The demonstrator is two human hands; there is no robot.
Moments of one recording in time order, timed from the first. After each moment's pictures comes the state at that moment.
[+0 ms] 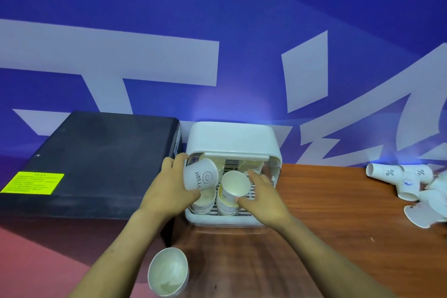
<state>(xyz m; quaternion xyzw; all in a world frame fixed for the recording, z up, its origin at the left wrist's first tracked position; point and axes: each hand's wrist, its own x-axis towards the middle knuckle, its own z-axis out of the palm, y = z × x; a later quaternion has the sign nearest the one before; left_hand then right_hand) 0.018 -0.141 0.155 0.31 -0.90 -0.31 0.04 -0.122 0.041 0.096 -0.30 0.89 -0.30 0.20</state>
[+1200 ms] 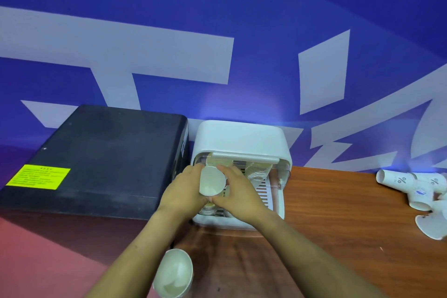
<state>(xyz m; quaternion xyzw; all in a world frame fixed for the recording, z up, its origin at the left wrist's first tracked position) 0.001 -0.143 0.127 0.27 -0.91 -0.32 0.01 -0.097 -0.025 0.102 -0.40 0.84 -0.32 0.19</state>
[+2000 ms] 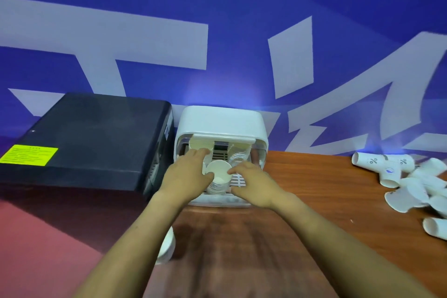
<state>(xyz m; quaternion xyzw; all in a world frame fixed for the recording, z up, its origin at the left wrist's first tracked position) 0.003 -0.086 0.161 0.25 -0.94 -0.25 0.01 -0.118 0.058 0.125 -0.43 0.86 -0.16 0.20</state>
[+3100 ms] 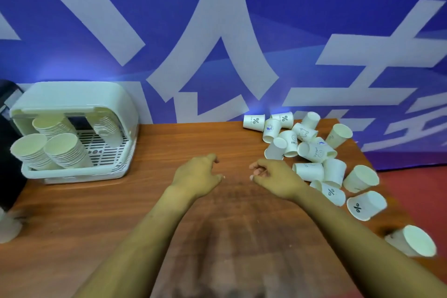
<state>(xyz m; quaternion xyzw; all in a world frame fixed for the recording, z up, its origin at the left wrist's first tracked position) -0.162 0.302 0.144 0.17 -0.95 -0.25 -0.07 -0.260 0.492 0.138 -0.27 0.90 -0.26 0.23</state>
